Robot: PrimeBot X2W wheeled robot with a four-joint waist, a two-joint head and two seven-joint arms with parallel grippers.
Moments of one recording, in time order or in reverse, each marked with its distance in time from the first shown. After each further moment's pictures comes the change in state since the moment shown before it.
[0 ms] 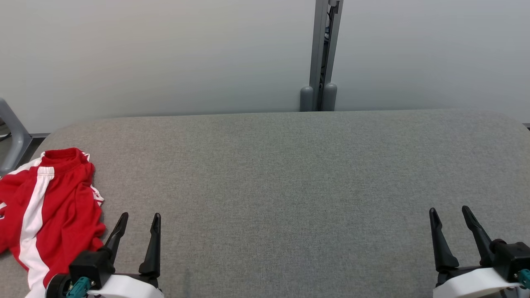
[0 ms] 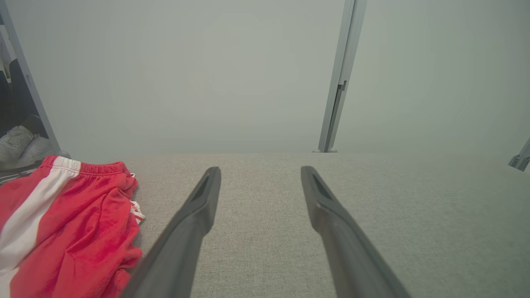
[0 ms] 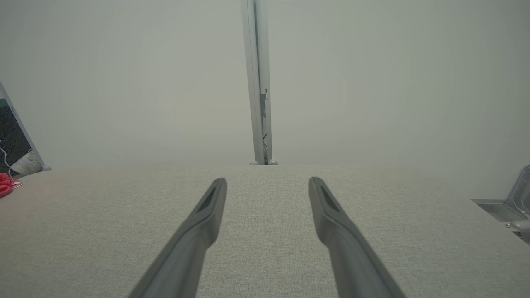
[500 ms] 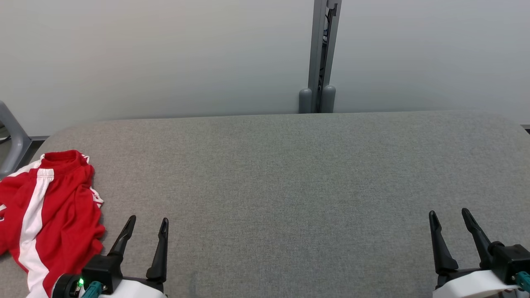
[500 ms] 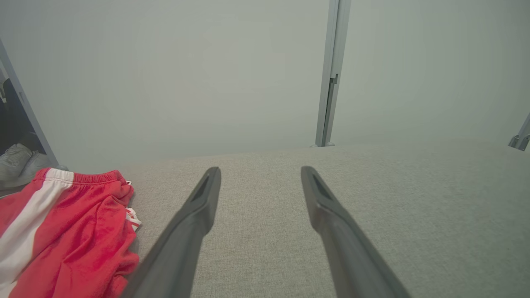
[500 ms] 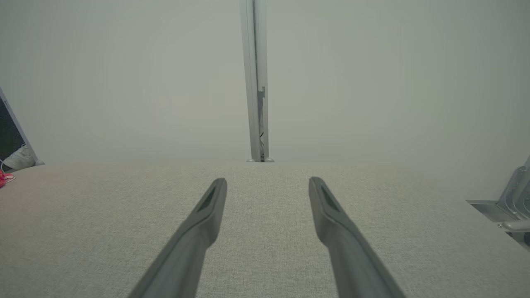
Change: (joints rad) left arm -0.001 -0.013 -0.006 0.035 0.086 -0.011 -0.040; right arm 0.000 0.002 -0.001 0.025 -0.025 0.000 -0.016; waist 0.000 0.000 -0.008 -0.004
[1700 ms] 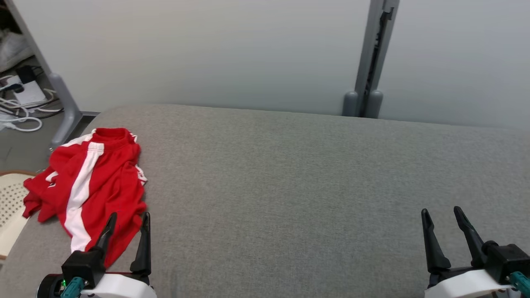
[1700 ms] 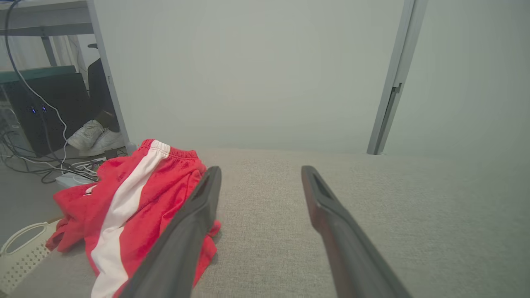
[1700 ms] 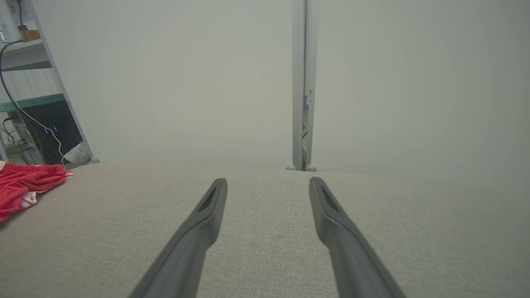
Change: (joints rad) left arm -0.026 -0.012 0.075 0.040 -0.011 -0.009 -0.008; right arm 0.002 0.016 0.013 -0.016 0.017 0.000 -0.004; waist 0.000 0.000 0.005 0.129
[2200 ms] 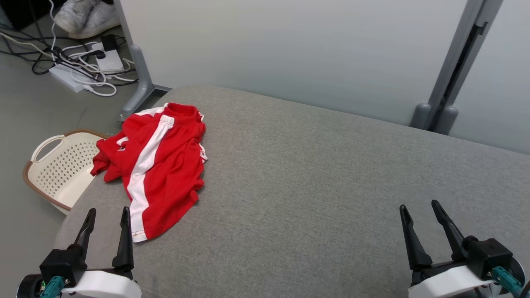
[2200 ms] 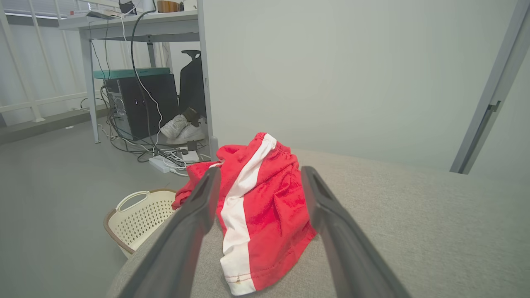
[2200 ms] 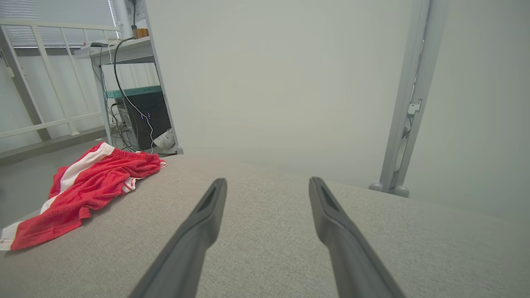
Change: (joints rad) left arm -0.007 0.021 0.058 -0.017 -0.009 0.001 0.000; right arm -0.022 0.007 0.082 -0.020 0.004 0.000 -0.001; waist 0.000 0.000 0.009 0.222
